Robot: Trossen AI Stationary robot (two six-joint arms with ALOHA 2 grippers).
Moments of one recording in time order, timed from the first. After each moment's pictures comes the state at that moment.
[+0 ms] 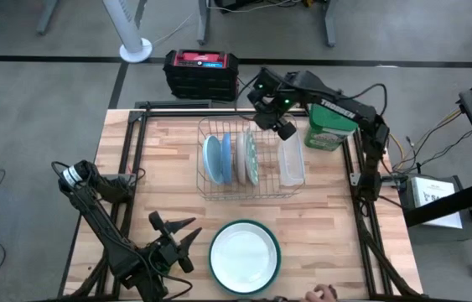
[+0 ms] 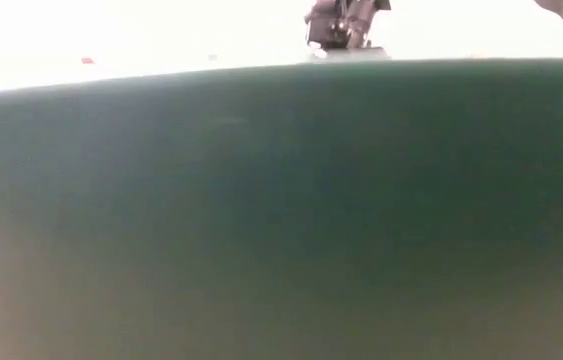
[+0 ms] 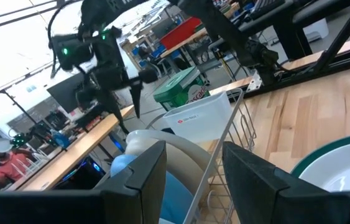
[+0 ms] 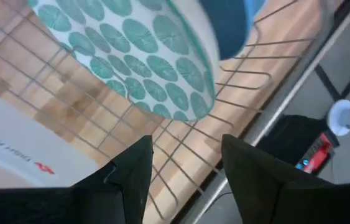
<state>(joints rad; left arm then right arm) -0.95 1.73 1.34 -1.10 -1.53 -0.98 -0.47 1.91 2.02 -1.28 -0.15 -1.24</state>
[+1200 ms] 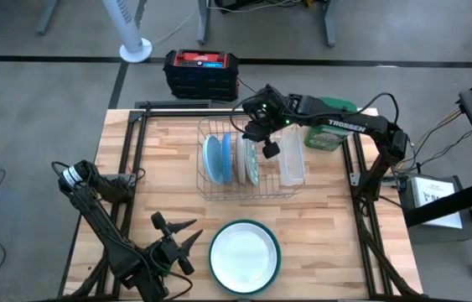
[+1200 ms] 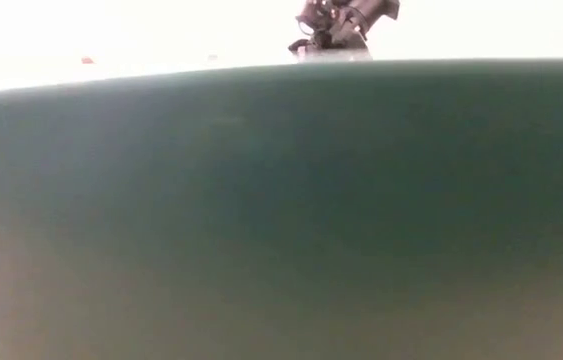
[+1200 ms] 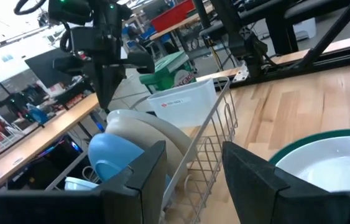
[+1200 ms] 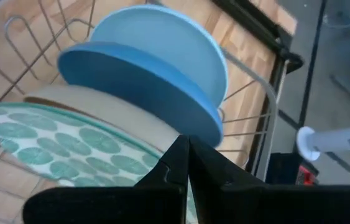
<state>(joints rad) -0.95 1.73 1.34 -1.06 -1.45 -1.06 -0.35 1.73 1.62 -0.72 -0.24 -0.89</state>
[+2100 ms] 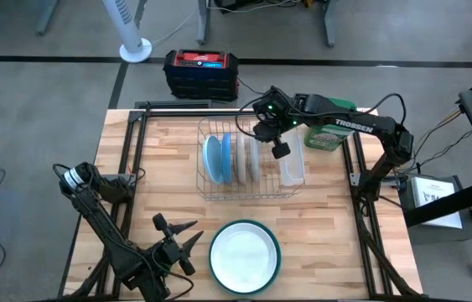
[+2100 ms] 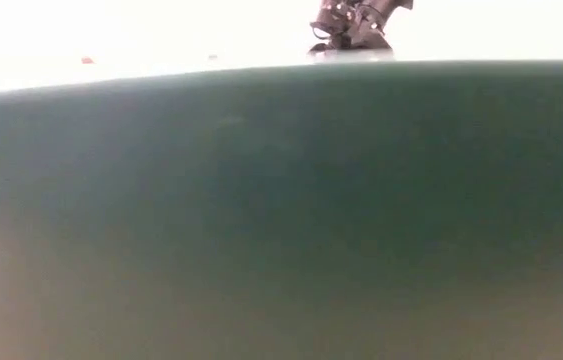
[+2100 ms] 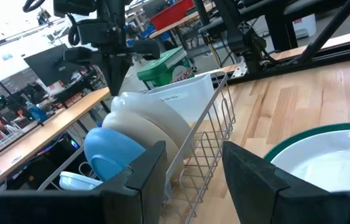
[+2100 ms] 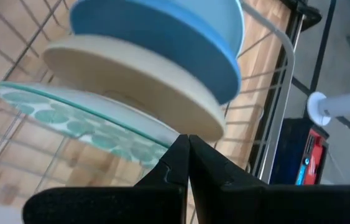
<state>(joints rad) -0.95 1.76 1.32 -1.05 -1.45 -1.08 -0.35 1.68 1.61 -0.89 -0.15 -0.86</state>
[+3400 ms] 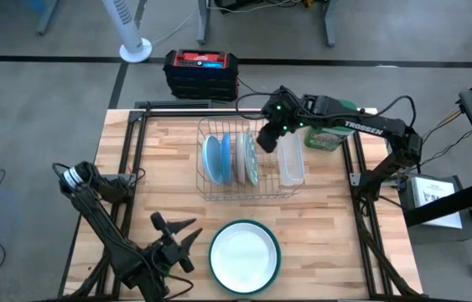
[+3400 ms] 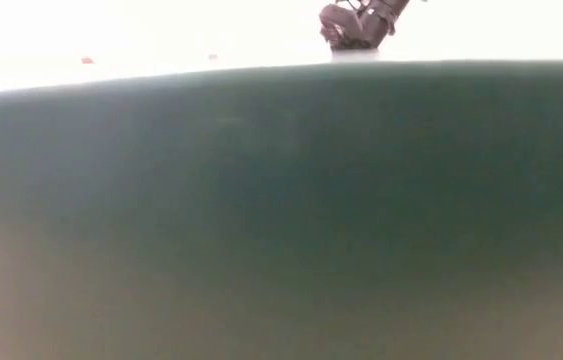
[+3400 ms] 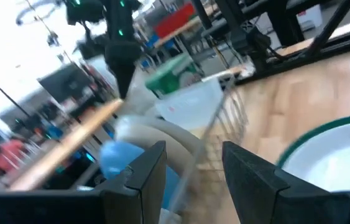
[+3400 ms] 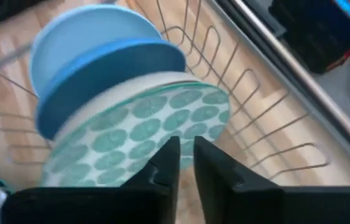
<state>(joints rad) -0.95 1.75 1.32 -1.09 -1.49 -1.00 -0.34 1.59 1.53 -0.83 -0.03 0.21</state>
